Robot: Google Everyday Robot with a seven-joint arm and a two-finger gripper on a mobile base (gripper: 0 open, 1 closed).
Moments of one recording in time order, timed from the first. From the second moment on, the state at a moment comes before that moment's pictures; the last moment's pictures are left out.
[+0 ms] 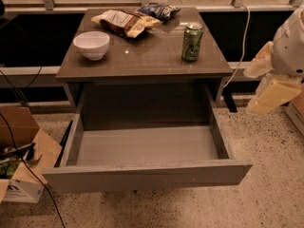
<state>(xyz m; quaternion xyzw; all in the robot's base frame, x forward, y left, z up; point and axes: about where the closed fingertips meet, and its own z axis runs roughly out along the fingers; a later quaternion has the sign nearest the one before) 0.440 -0.210 0.966 -0.62 0.77 -0.03 0.18</state>
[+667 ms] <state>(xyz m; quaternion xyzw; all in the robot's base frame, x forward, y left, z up) 0.448 -0.211 0.933 -0.62 0.75 -0.01 0.21</state>
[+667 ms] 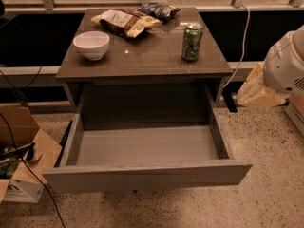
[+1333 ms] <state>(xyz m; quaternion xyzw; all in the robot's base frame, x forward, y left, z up) 0.420 -0.190 0.827 -0.62 0.77 0.06 0.14</state>
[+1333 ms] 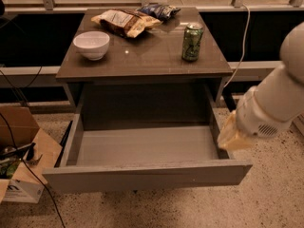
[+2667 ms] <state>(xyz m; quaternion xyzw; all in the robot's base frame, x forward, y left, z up) 0.382 -0.163 0.649 -0.58 0.80 0.16 0.06</state>
